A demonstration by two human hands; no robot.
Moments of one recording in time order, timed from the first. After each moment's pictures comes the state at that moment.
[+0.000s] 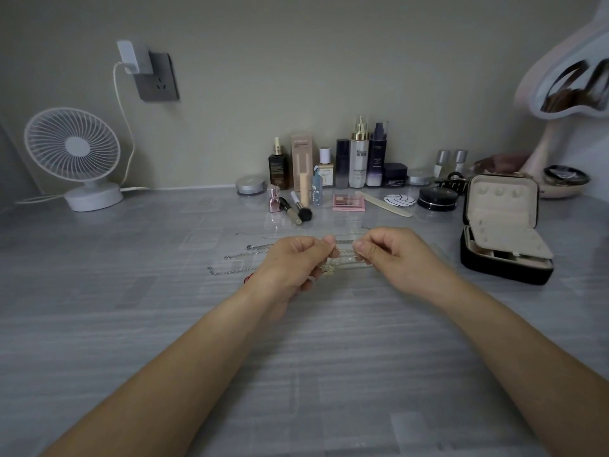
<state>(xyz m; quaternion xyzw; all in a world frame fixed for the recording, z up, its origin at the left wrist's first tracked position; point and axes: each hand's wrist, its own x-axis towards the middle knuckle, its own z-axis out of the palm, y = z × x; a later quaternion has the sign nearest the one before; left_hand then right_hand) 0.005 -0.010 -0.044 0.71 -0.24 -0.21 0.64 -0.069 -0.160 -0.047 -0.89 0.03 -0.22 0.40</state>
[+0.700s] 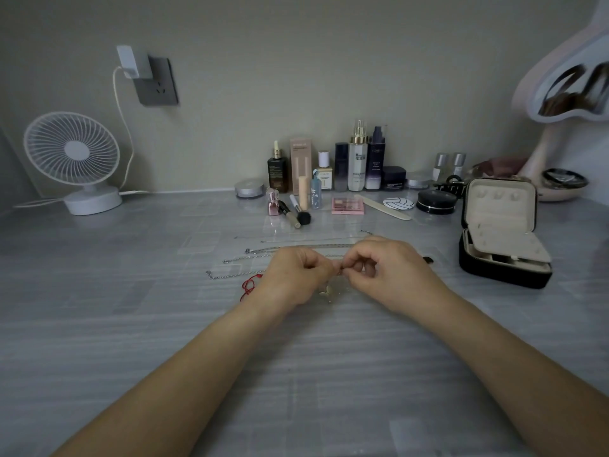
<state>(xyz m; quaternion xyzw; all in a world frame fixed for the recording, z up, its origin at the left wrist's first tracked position) -0.002 -0.009 -0.041 0.79 -0.27 -0.15 0.53 -0.070 -0.152 -0.055 -0.94 0.02 -0.25 0.24</state>
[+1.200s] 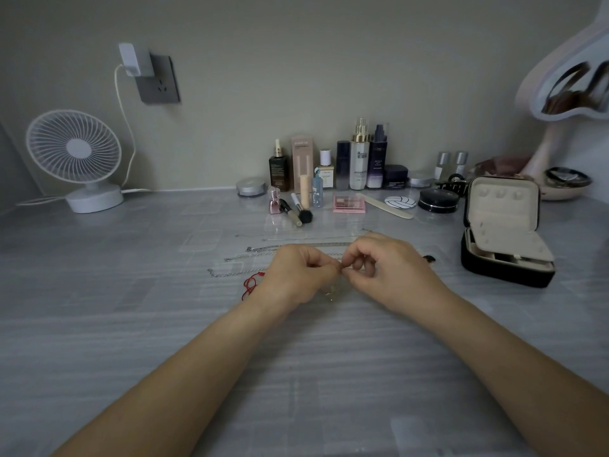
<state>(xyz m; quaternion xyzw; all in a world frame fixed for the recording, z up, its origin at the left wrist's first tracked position) -0.003 -0.009 -0.040 0.80 -0.27 -0.15 0.52 -0.071 -0.148 -0.055 -0.93 0.02 -0.27 0.24</state>
